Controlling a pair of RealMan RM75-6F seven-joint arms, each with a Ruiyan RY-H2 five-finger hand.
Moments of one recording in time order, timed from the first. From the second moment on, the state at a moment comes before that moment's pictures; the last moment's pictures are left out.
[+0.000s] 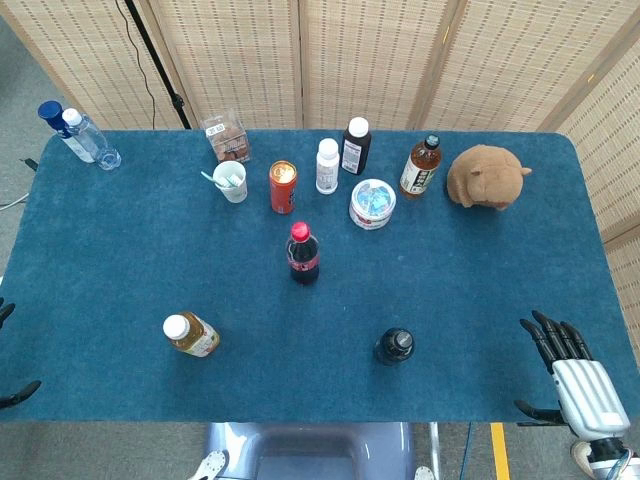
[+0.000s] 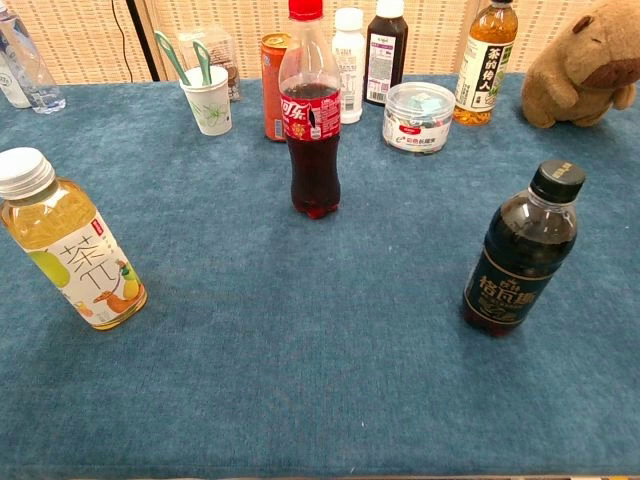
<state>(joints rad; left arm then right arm) 0.04 -0.99 0.04 -1.64 1.58 1.58 -0.18 0.03 -0.89 -0.05 -1.97 -1.61 1.40 -0.01</state>
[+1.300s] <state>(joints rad) 0.04 -0.99 0.04 -1.63 1.58 1.58 -0.19 0.26 -1.24 -0.02 -1.62 -1.68 1.19 0.55</state>
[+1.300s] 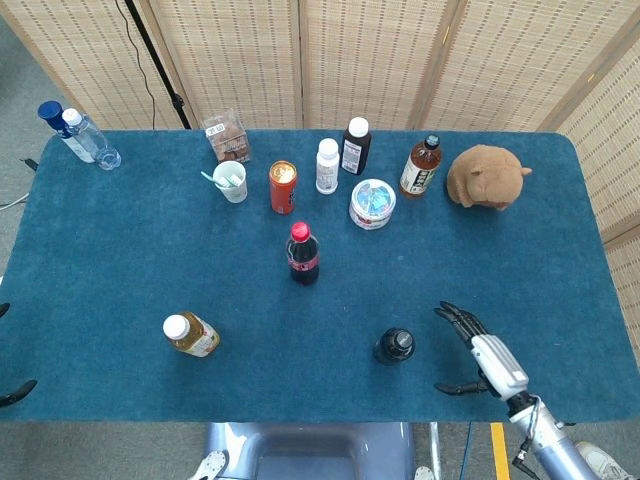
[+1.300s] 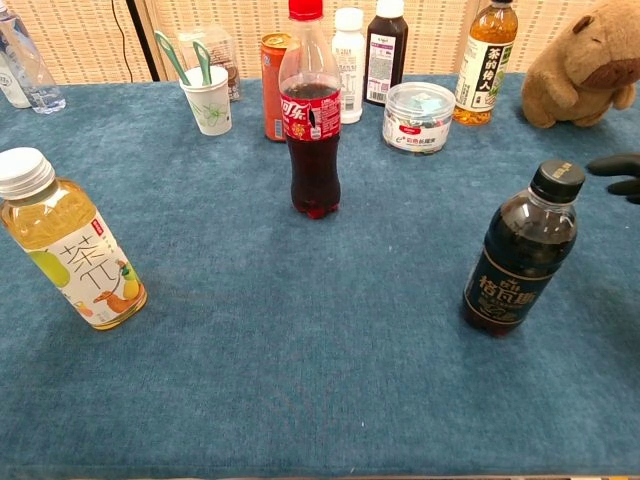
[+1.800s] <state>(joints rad) 0.04 -0.99 0.02 -1.64 1.55 1.56 -0.18 0.36 -1.44 0.00 -1.48 -1.68 1.14 0.63</state>
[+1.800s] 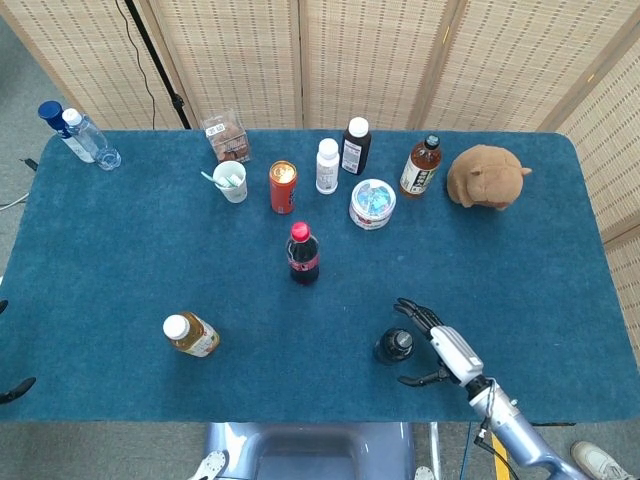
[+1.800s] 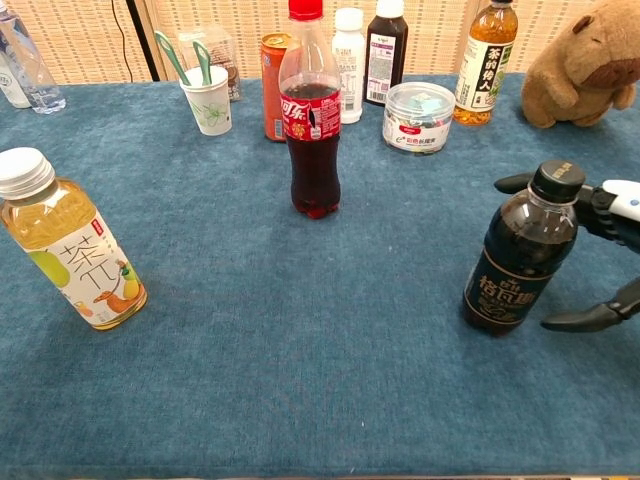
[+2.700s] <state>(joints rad) 0.04 -0.98 0.02 -1.64 1.54 1.56 -0.20 0.37 -1.61 0.11 -1.37 -1.60 1.30 0.49</state>
